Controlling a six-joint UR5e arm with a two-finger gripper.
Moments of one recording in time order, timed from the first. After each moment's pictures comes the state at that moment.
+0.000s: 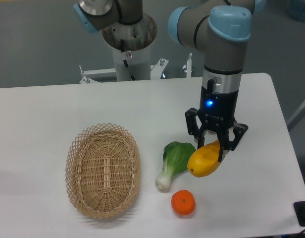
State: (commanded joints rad) arm 2.59 -1.85 -1.49 -0.91 1.25 1.18
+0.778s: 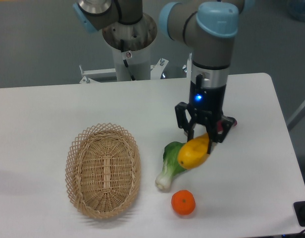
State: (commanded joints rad) arm 2.53 -1.71 -1.71 -0.90 1.34 1.11
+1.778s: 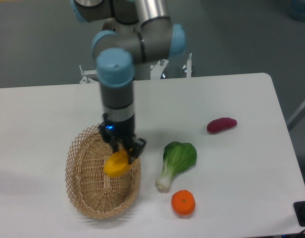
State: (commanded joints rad) arm 2.13 -1.89 -1.79 -0.82 1.56 0.83
